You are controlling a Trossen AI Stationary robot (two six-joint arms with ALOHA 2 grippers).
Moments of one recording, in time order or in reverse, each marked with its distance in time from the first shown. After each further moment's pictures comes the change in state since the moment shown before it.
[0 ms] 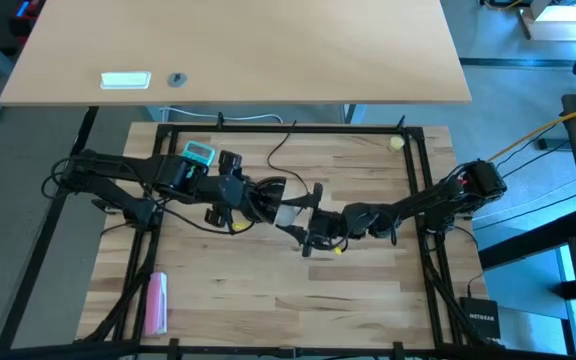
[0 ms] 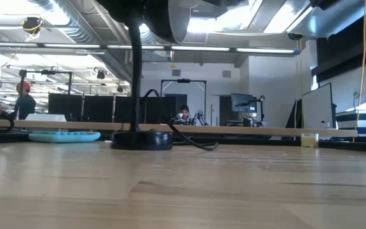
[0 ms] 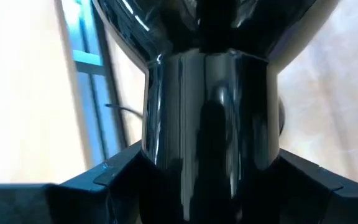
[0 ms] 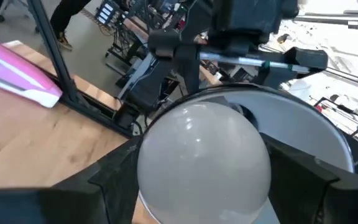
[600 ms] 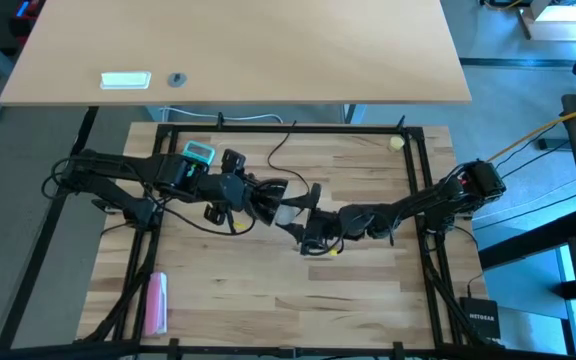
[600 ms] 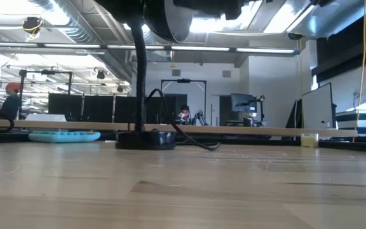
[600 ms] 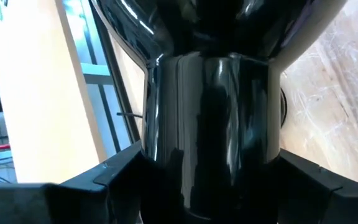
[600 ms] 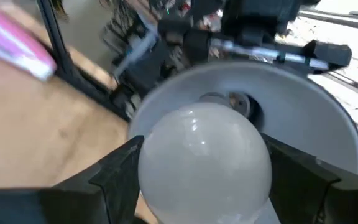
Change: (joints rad) left arm 0.002 0.001 0.000 0.013 0.007 0.114; right arm -0.007 0.007 0.025 -0.093 0.081 -0.099
